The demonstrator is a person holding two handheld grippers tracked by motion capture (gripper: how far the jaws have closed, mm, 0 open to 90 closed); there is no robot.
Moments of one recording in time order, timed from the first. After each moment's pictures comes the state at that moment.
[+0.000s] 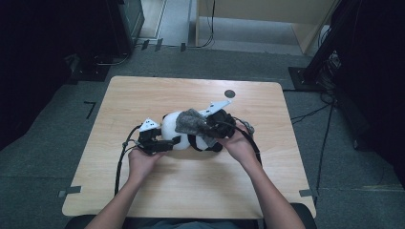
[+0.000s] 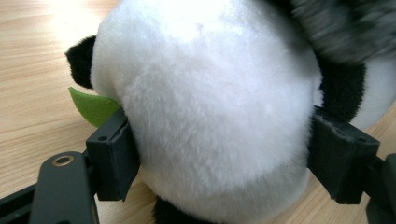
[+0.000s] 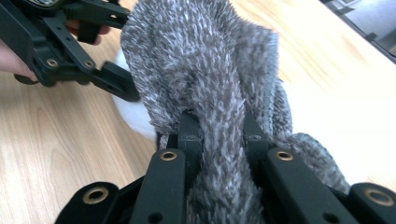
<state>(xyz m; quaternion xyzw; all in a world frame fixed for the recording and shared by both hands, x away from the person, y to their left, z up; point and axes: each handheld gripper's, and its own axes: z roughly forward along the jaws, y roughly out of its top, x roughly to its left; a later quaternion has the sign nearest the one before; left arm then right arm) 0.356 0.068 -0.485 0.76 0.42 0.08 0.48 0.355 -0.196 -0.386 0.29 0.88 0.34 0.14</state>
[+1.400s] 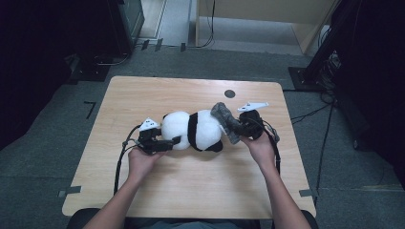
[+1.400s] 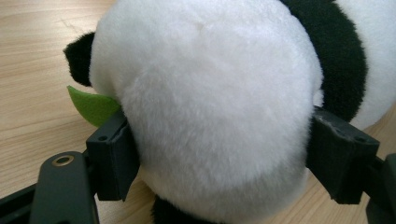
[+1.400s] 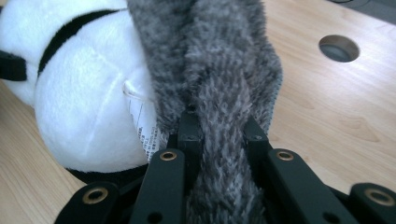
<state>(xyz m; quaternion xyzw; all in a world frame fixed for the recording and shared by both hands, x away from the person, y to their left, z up) 0.357 0.069 -0.486 0.76 0.42 0.08 0.48 0.364 -0.281 -0.418 0.44 0.81 0.36 0.15</state>
